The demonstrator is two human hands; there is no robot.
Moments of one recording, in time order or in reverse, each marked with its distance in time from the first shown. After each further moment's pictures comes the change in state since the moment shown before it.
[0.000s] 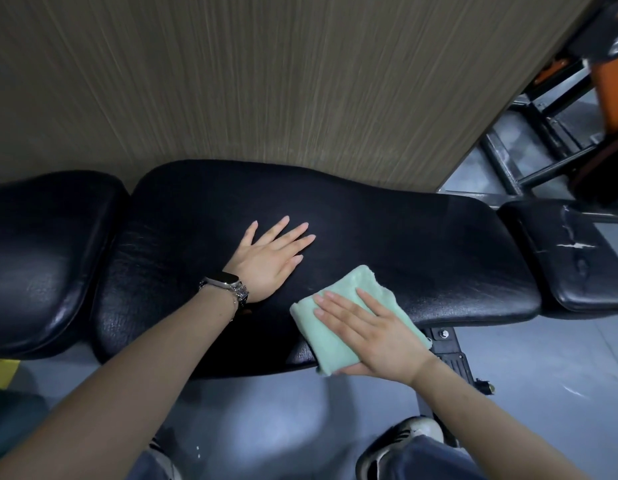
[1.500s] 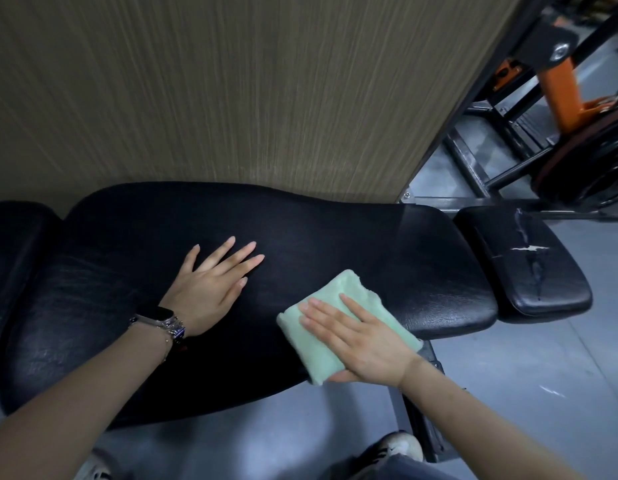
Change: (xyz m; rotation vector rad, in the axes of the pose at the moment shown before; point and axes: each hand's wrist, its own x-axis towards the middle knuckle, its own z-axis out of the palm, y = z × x) left_hand 0.005 0.000 0.012 0.027 0.088 -0.011; right_hand -0.036 0.054 0.005 -0.035 -0.044 -0.015
